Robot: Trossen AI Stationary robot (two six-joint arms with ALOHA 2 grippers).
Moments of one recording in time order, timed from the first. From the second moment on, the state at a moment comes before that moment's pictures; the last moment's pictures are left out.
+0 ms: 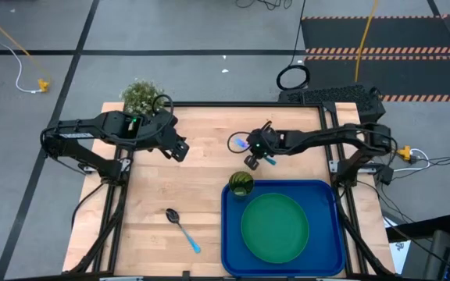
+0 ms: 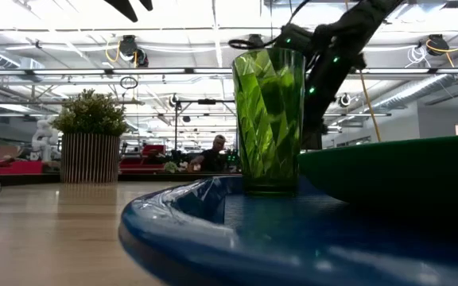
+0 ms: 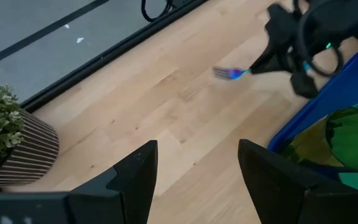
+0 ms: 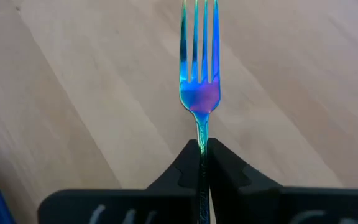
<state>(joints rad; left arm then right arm) -0.07 1.35 1.62 -1.32 -0.50 -0.82 -0.22 1.61 0.89 -0.28 0.20 0.35</state>
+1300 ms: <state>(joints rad) -0.07 1.35 1.62 -1.39 -0.47 -0.76 0.40 1.19 0.89 -1.14 0.28 1.71</state>
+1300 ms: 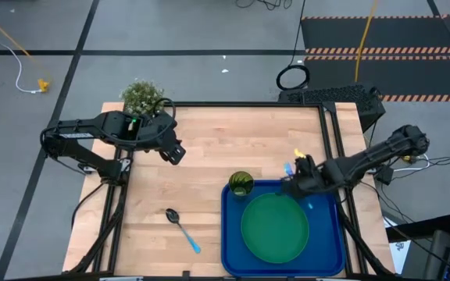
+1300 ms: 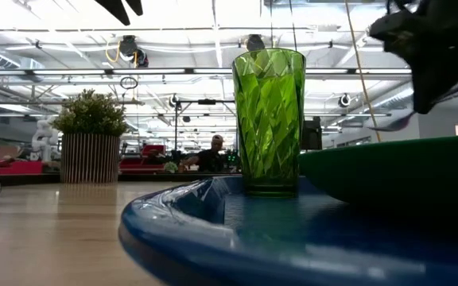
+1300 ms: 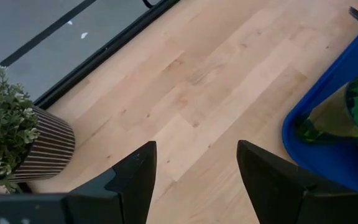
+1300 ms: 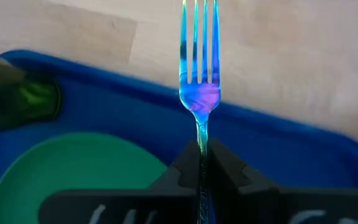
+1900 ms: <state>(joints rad) -0.08 1.35 1.62 -1.39 -0.46 -0.74 0.68 1.20 0.89 -1.21 0.20 2.10</state>
